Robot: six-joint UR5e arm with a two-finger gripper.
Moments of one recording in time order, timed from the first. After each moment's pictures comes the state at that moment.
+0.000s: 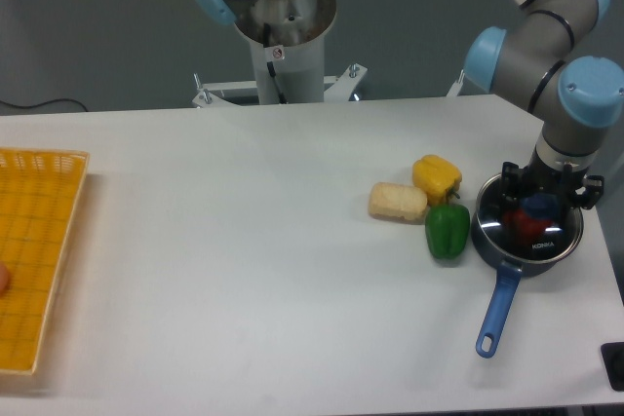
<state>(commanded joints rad) 2.88 -2.08 -1.45 -1.06 1.60 1.09</state>
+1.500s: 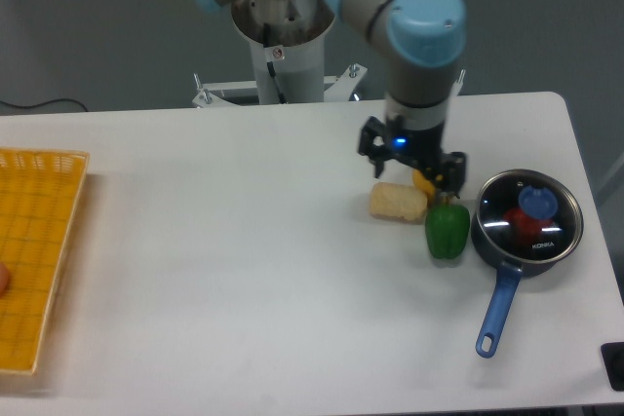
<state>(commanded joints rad) 2.54 -1.78 -1.59 -1.25 1.58 1.27</state>
